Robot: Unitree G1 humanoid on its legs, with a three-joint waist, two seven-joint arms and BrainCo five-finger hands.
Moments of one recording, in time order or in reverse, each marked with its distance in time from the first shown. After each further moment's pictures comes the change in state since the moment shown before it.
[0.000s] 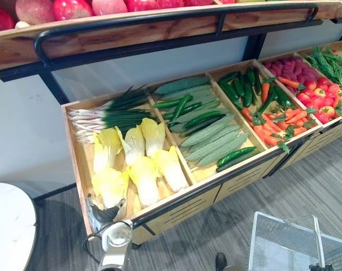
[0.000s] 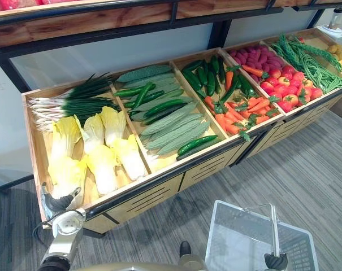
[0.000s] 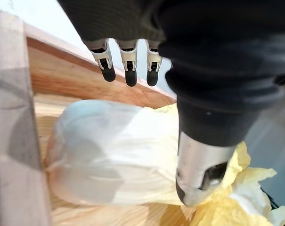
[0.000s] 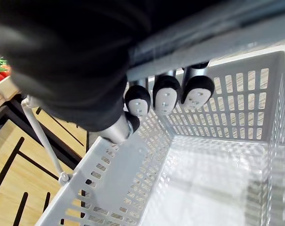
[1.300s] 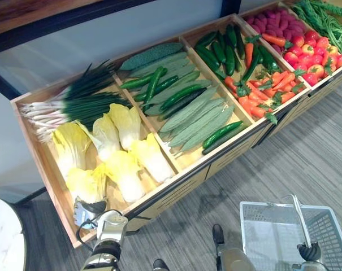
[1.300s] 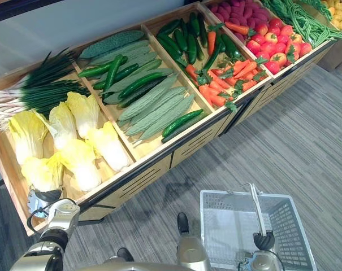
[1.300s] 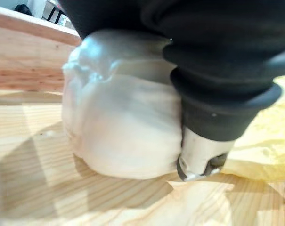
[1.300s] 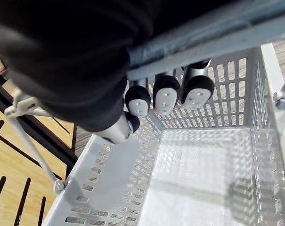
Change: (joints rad) left arm -0.257 0.074 0.064 0.302 -0.011 0.127 0.177; right arm -0.077 -0.022 0.122 0.008 0.009 -0.058 -0.025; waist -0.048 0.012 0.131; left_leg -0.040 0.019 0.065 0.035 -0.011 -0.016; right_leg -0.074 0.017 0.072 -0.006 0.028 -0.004
